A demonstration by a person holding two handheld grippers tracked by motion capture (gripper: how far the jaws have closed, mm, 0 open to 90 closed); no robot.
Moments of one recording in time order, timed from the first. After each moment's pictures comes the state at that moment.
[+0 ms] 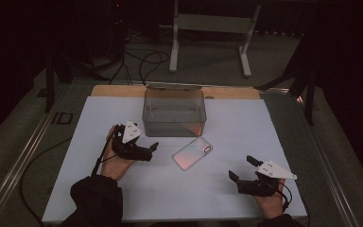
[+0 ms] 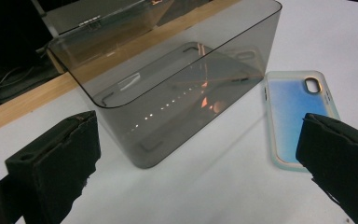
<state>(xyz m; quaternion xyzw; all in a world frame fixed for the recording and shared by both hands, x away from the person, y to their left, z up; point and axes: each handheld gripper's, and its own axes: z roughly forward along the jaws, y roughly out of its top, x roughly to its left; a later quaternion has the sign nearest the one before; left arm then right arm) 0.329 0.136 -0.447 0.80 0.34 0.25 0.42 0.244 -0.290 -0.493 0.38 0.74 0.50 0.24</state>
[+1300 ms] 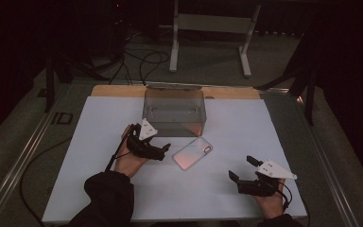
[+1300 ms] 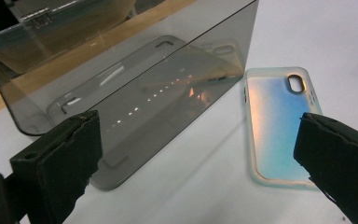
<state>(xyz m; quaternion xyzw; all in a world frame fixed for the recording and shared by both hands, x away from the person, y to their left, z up) 0.343 0.101 -0.459 0.82 0.32 0.22 0.41 0.244 -0.290 -0.493 0.38 0.74 0.50 0.23</state>
